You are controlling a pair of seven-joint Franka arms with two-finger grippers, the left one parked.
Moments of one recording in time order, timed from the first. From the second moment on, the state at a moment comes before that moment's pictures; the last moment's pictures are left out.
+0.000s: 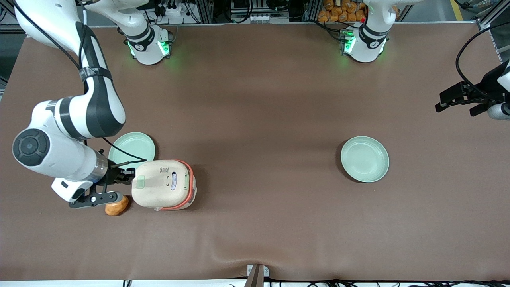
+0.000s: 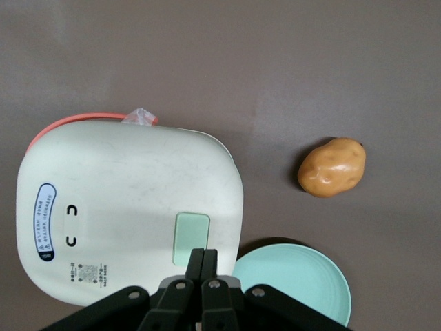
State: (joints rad) arm 0.18 0.54 -0.03 -1.36 0.04 1.88 -0.02
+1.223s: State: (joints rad) arm 0.19 0.60 -0.03 -1.36 0.04 1.88 -0.02
